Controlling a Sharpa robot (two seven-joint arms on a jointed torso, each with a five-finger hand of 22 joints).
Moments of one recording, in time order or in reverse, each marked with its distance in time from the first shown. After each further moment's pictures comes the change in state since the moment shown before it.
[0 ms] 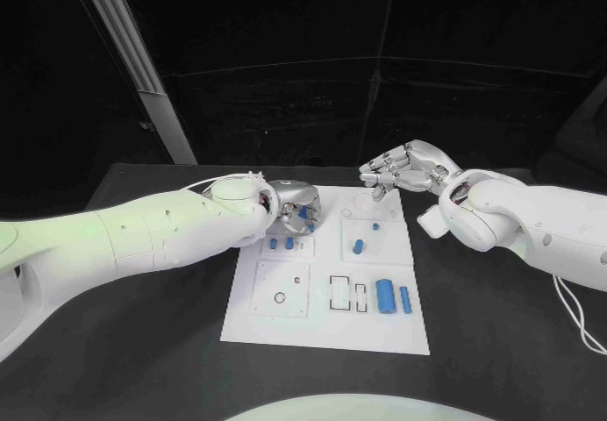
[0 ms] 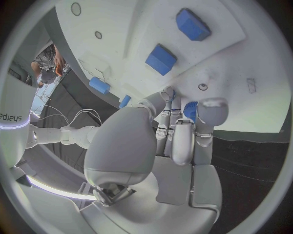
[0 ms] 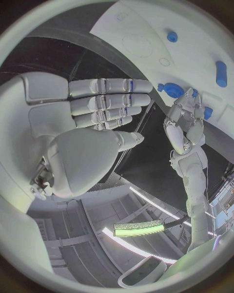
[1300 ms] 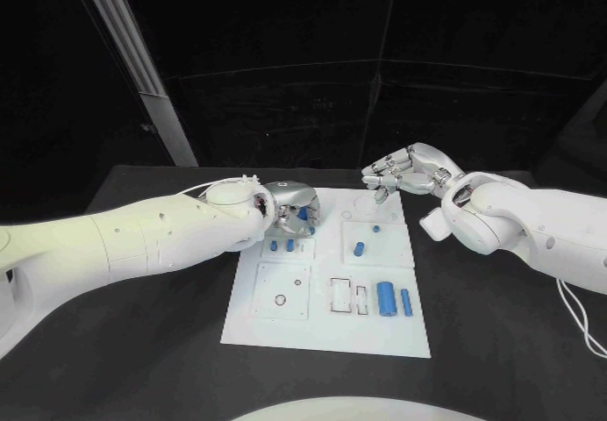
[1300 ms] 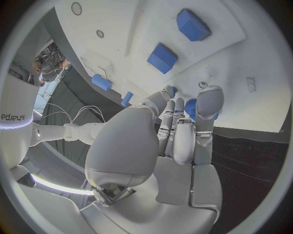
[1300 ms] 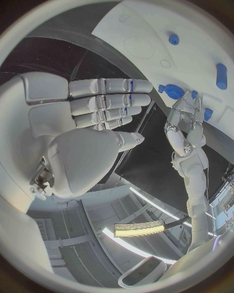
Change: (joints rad) left arm 0.000 -0.026 -0.005 0.018 0.024 -0.047 0.031; left_hand 0.007 -0.036 -0.137 0.055 0.013 -0.079 0.007 0.012 0.008 -0.116 0.020 0.025 -0.003 -0.005 0.013 -0.012 0.009 0.015 -0.023 0.016 -0.094 -0.111; right arm 0.000 -0.005 0.000 0.000 0.000 0.000 -0.001; right_hand -0.004 -0.004 0.000 0.000 -0.004 0.000 0.000 0.000 0.000 0.000 0.000 0.000 0.000 0.000 0.000 0.000 0.000 0.000 0.000 0.000 0.000 0.001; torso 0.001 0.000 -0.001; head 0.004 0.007
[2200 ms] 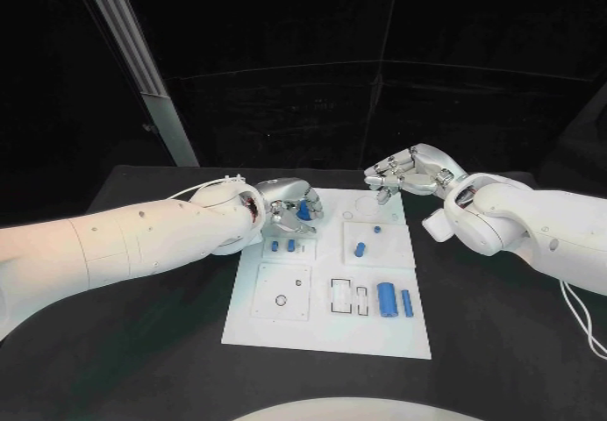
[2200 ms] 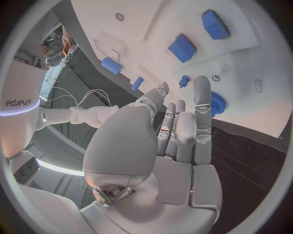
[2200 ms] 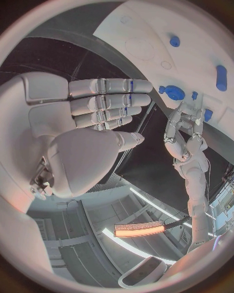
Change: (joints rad) left arm 0.004 -0.065 0.000 0.068 0.146 -0.078 0.079; left_hand -0.007 -0.044 -0.059 0.049 0.000 -0.109 0.018 0.047 0.053 -0.095 0.020 0.057 0.096 -0.074 0.016 -0.115 -0.114 0.016 -0.137 0.020 -0.220 -0.232; right arm 0.000 -0.005 0.000 0.002 0.000 0.000 -0.003; right_hand 0.000 0.000 0.000 0.000 0.000 0.000 0.000 0.000 0.000 0.000 0.000 0.000 0.000 0.000 0.000 0.000 0.000 0.000 0.000 0.000 0.000 0.000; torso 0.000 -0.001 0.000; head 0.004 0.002
